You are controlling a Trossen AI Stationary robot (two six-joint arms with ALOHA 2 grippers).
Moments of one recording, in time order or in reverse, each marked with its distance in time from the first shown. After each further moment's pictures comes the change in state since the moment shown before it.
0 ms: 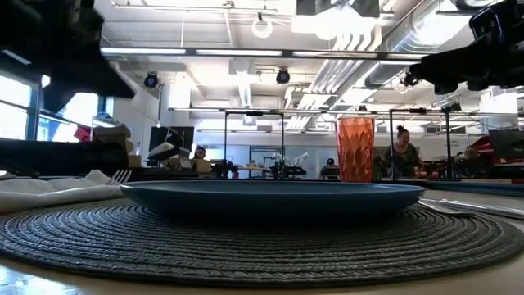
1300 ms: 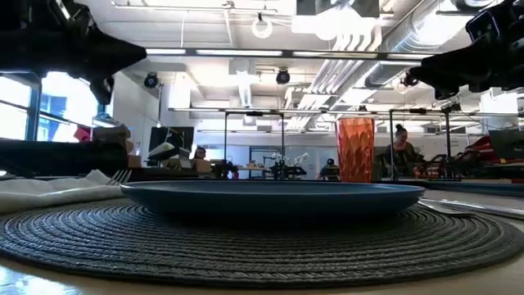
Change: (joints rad) left arm 0.435 -0.651 -0.428 0.579 0.649 0.663; right arm 0.000 0.000 0.000 -0.015 -0.003 0.097
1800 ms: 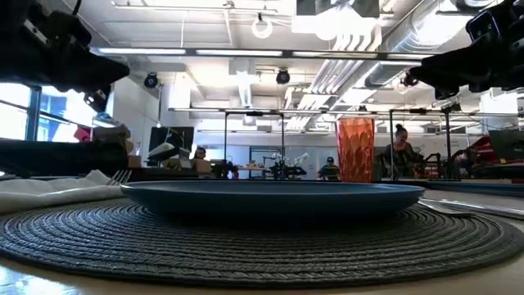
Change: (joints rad) left arm 0.249 -0.337 0.003 -0.450 0.386 0.110; right arm 0.000 -0.001 0.000 -0.001 -0.002 0.000
